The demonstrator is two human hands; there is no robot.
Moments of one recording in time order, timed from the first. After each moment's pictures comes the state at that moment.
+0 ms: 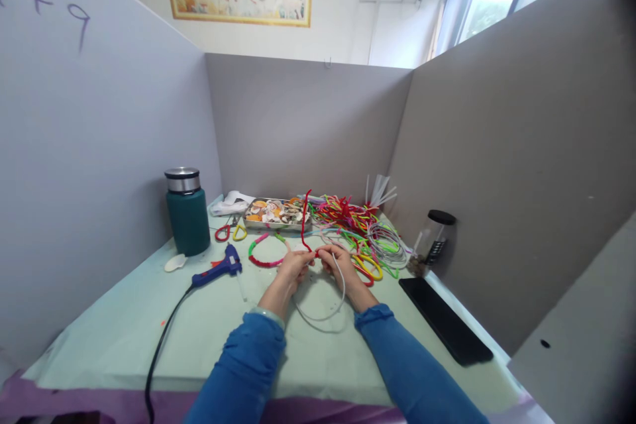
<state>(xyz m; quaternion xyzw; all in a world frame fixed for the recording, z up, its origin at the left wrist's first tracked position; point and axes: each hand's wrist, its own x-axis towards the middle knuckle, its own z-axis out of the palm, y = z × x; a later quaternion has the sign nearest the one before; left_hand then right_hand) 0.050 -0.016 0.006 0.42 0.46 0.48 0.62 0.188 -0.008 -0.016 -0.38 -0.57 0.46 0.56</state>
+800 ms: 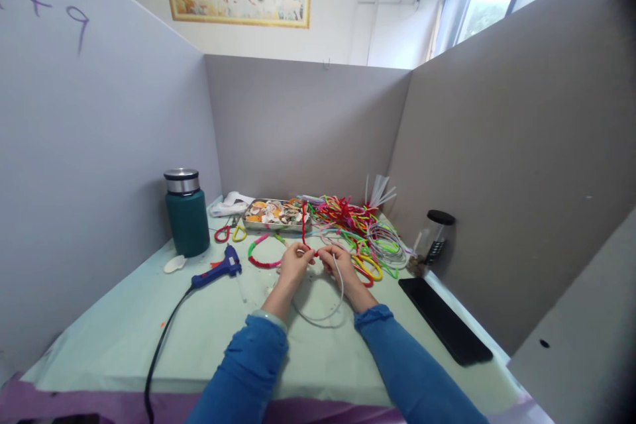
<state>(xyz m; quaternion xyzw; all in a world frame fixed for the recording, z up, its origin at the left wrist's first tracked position) 0.053 -0.008 -0.004 0.50 0.50 0.55 0.45 0.186 -0.008 -0.015 -0.39 -0.55 0.45 0.58</state>
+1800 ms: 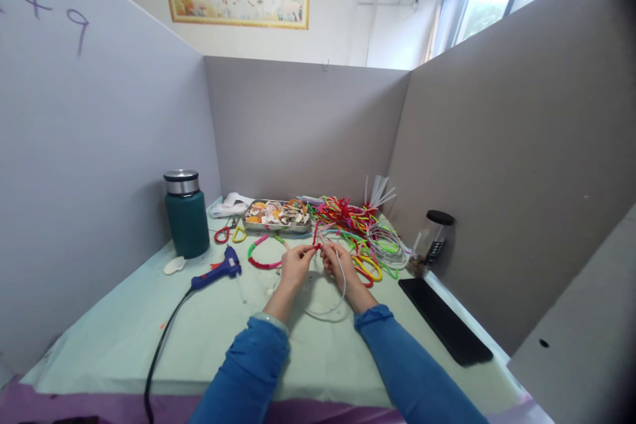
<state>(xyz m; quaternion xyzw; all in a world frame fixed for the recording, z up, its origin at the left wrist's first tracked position) 0.053 -0.001 -0.011 0.59 0.50 0.55 0.31 0.187 0.005 -0.028 -0.35 -0.50 0.50 0.61</state>
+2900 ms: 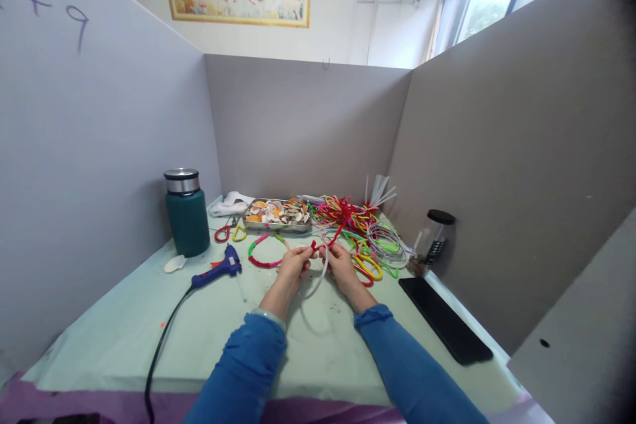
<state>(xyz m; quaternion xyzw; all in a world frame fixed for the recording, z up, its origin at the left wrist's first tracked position) 0.054 -0.008 -0.005 0.39 0.38 0.57 0.61 0.184 -0.005 -0.020 -0.38 -0.53 0.46 0.60</state>
